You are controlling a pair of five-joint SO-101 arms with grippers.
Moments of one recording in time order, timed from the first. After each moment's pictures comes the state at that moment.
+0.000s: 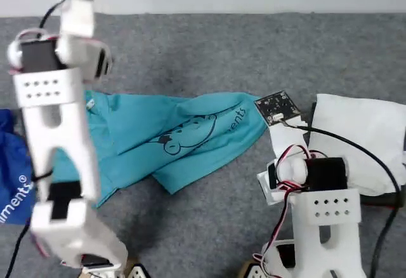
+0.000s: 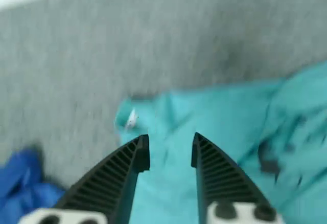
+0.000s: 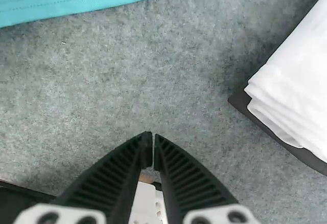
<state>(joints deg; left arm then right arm) -11.2 8.7 -34.6 99.4 -9.7 -7.7 -47.2 31.8 100.6 15.3</state>
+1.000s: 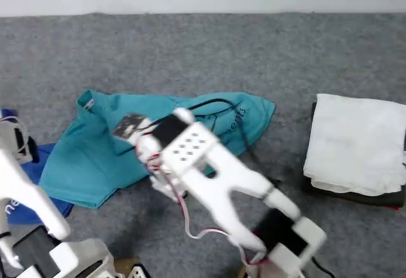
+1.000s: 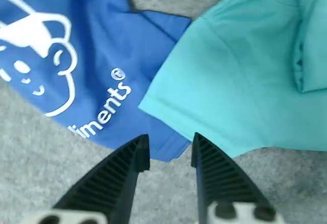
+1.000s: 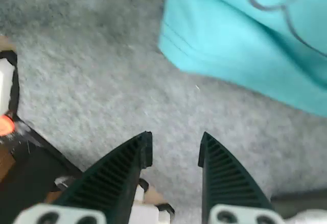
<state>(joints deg) -45.2 -7.3 2.2 99.3 -11.0 -52.3 7.6 -3.4 100.6 9.4</state>
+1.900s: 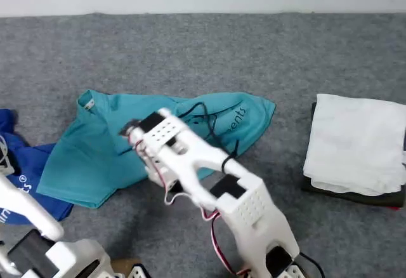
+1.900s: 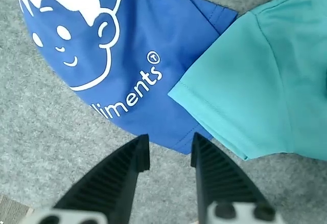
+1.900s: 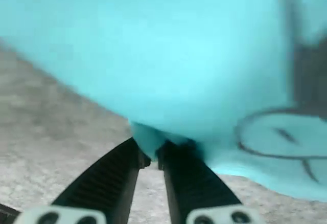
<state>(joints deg) -52.7 -7.3 2.4 99.3 -11.0 -45.2 38.9 -16.7 90.6 9.3</state>
